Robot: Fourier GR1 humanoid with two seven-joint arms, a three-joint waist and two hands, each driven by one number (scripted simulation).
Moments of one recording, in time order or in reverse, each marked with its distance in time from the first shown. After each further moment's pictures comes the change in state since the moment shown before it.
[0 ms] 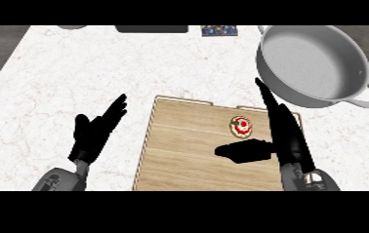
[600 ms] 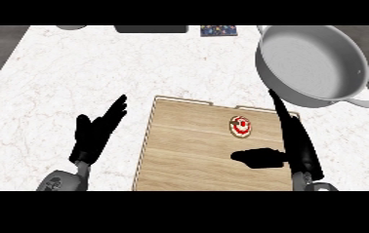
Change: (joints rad) left arm 0.027 -0.062 0.071 -0.026 -0.086 -0.045 0.042; right arm 0.168 0.007 -0.092 0.068 0.010 0.022 -0.268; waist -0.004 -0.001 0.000
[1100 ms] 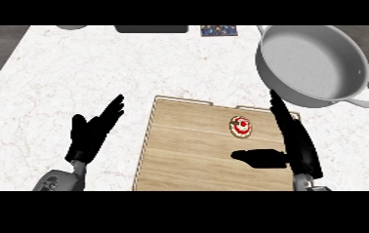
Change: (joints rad) left arm 0.003 -0.007 0.048 0.021 -0.020 -0.052 -0.015; right arm 0.054 0.074 -0.101 0.077 -0.206 0.011 -0.289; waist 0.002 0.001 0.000
